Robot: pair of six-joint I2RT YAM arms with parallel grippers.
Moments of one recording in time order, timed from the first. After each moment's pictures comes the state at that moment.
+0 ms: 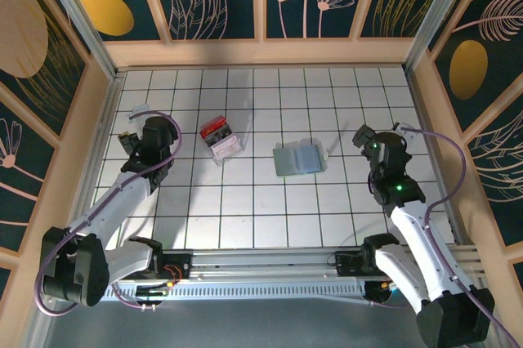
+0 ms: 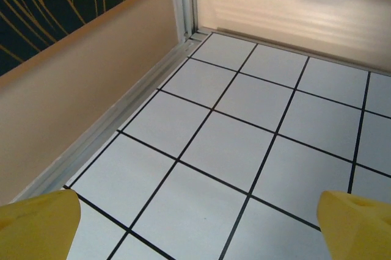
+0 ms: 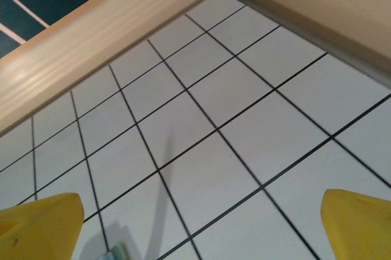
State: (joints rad) left arm -0.25 1.15 0.66 -0.02 -0.70 -0.35; right arm 0.19 0.77 0.60 -0.32 0.44 0.59
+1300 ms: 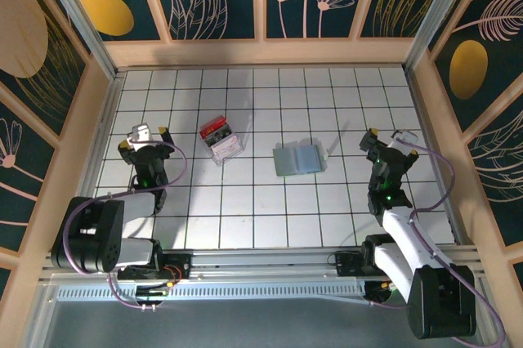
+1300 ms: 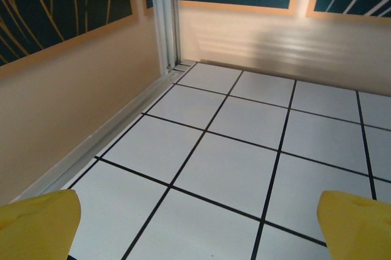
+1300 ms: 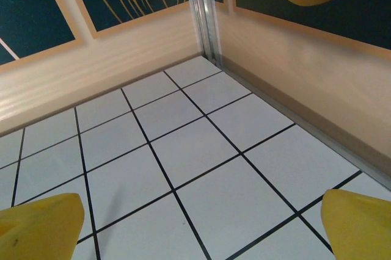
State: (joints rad) left arm -0.11 1.35 0.26 0.92 -0.50 -0.11; right arm 0.07 0.86 0.28 0.36 0.45 0.28
